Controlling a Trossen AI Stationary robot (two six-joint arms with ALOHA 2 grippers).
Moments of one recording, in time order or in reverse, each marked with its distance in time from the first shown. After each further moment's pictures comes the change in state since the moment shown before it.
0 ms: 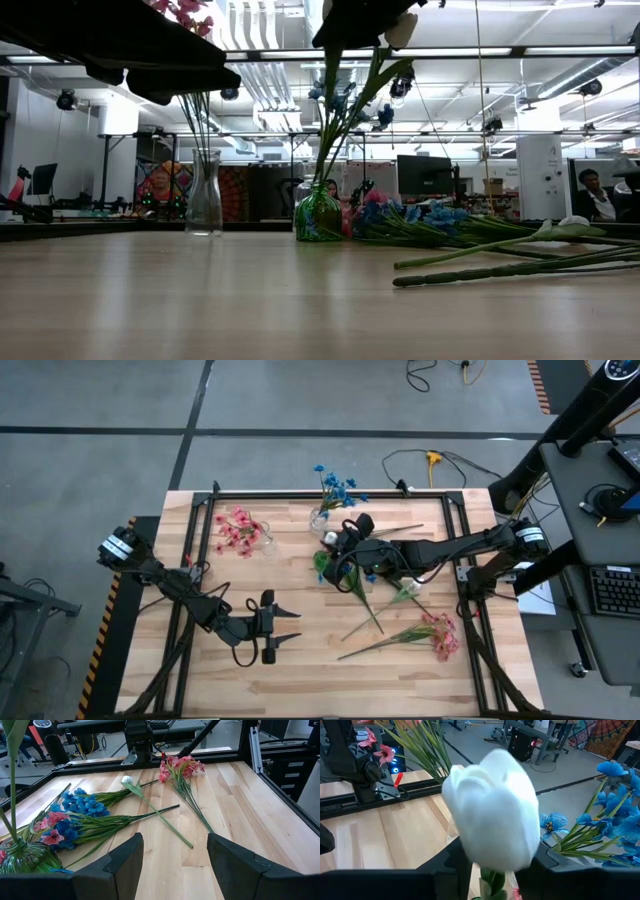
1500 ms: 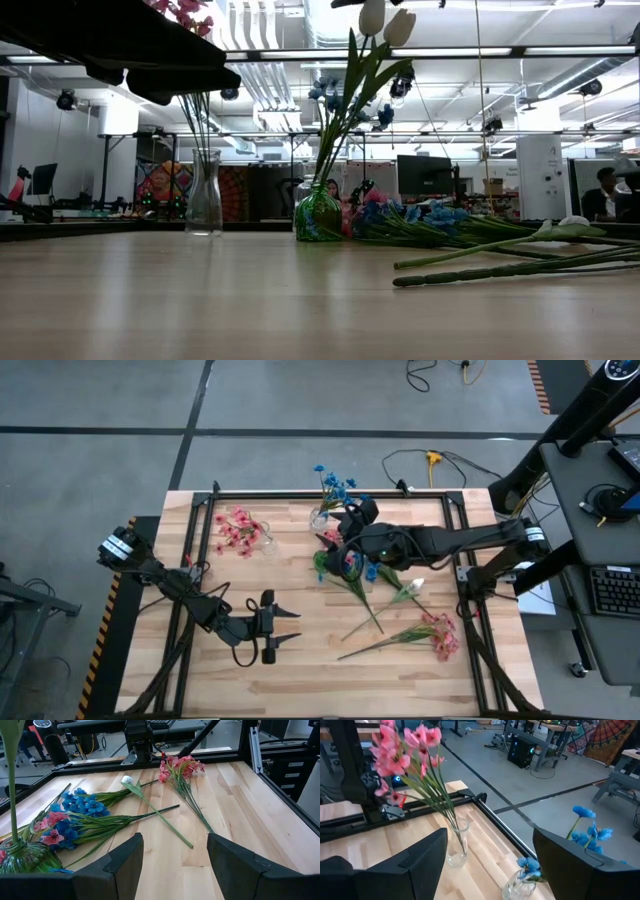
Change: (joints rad) left arm 0.000 0.000 0.000 0.000 0.000 0.000; right arm 0.010 -0.009 0.270 -0.255 -0.001 -0.011
